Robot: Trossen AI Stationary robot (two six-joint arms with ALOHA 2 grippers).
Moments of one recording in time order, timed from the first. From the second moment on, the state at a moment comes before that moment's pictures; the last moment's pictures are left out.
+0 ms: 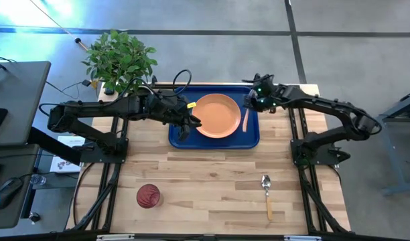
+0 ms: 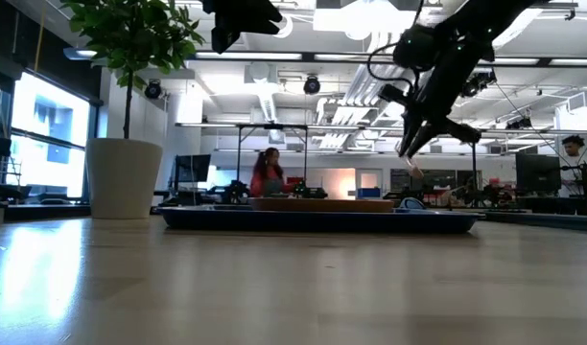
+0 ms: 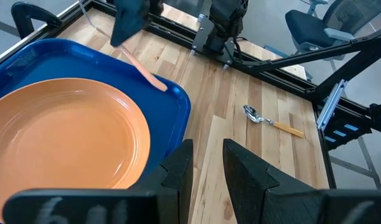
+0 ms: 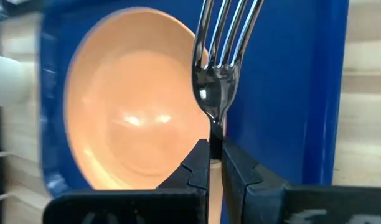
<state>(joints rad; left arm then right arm) 0.13 1.32 1.19 -0.40 0.08 -0.31 -0.60 1.31 0.90 -0.57 -0.06 0.99</state>
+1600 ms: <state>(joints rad) 0.13 1.32 1.19 -0.40 0.07 -0.31 -0.69 1.61 0.90 -0.63 -0.12 0.84</state>
